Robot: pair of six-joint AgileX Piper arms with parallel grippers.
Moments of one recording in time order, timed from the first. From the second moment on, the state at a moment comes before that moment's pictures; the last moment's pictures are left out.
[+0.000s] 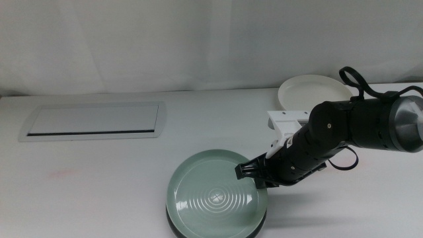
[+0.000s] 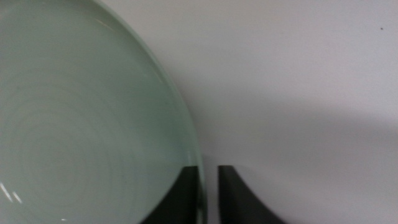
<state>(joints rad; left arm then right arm) 0.04 0.17 -0.05 0.10 0.07 -0.18 0.64 1.86 -1.08 0.33 0.52 0.05</state>
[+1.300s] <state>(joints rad) 0.04 0.17 -0.05 0.10 0.07 -0.17 0.20 1.37 -1.27 -0.24 0.86 0.16</state>
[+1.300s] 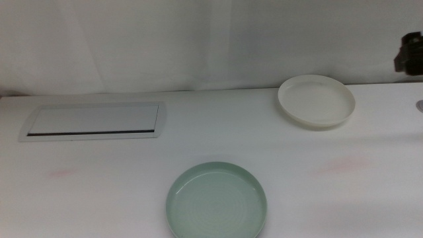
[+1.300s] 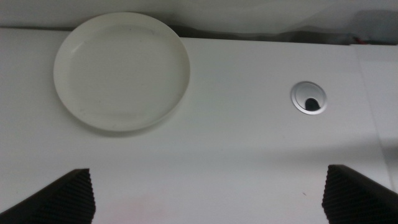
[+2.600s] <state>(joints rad) 0.04 0.17 -0.05 0.10 0.08 -0.17 0.10 2.16 -1.60 -0.06 0.60 0.16</state>
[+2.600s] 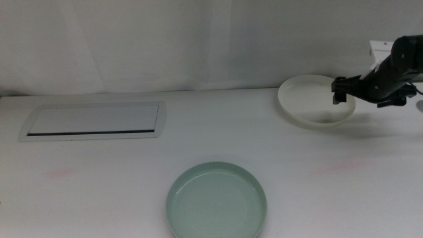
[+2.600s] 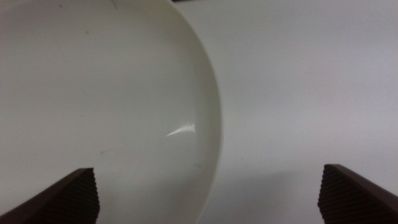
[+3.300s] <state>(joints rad) 0.04 0.17 -0.05 0.10 0.08 -0.17 0.09 2.22 -1.61 -0.03 0.54 0.20</state>
